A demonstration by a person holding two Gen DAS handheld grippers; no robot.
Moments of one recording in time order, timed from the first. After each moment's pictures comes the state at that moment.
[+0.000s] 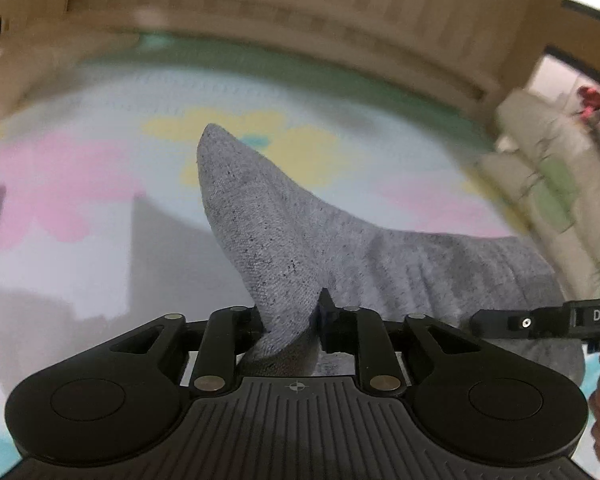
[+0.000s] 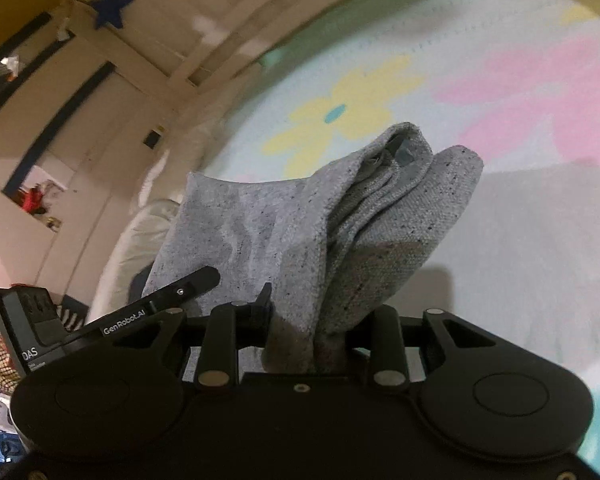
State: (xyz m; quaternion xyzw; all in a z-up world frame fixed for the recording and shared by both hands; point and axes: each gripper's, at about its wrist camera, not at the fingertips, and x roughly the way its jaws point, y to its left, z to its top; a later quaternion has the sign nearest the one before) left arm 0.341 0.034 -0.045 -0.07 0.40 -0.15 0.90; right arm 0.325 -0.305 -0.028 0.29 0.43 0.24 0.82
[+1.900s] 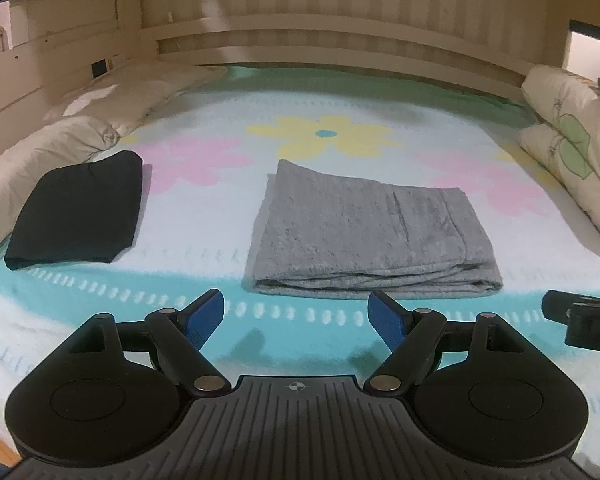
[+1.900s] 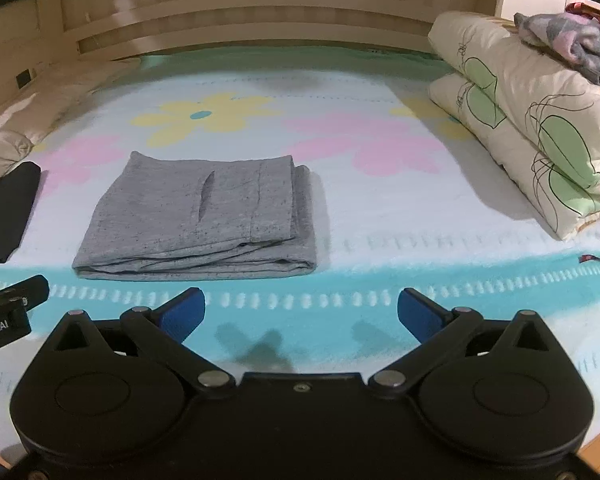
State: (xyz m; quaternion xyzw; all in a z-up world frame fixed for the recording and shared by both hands) left arm 0.138 0.008 0.012 0.00 0.35 0.00 0.94; right arm 0.116 -0.223 0.034 0.04 0.39 -0.06 0.92
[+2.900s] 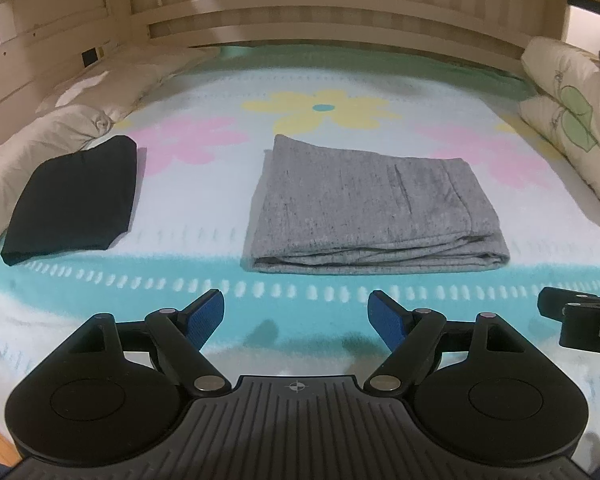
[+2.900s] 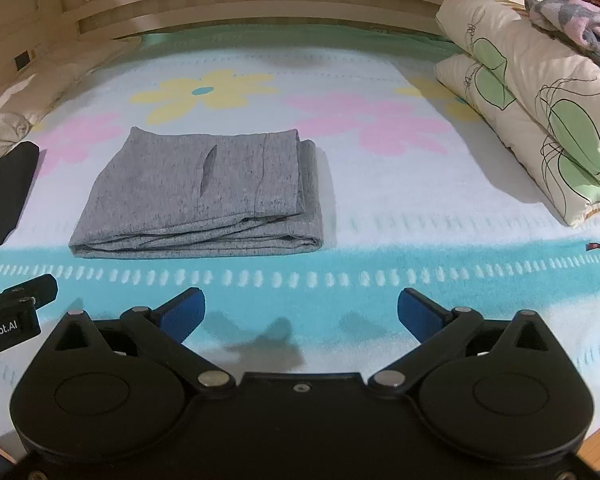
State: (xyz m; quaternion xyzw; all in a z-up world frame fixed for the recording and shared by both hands) left arm 0.141 0.004 0.004 0.02 0.39 0.00 0.92; right arm 0.121 -0.219 0.022 0.04 0.42 -0.06 0.90
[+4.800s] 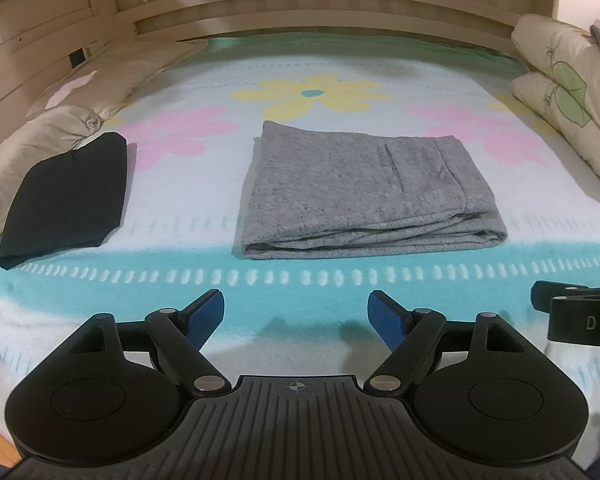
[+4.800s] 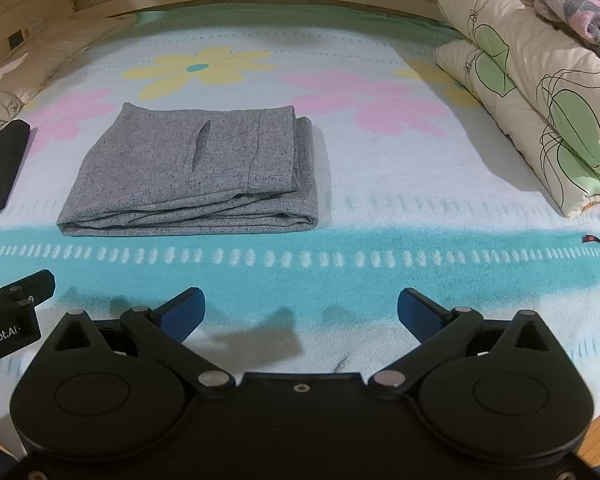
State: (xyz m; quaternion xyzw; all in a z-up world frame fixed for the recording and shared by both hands) left arm 0.140 -0.005 -0.004 0.04 0.40 -0.01 0.91; right arm 0.124 -0.216 0.012 0.02 0.45 -0.07 0.89
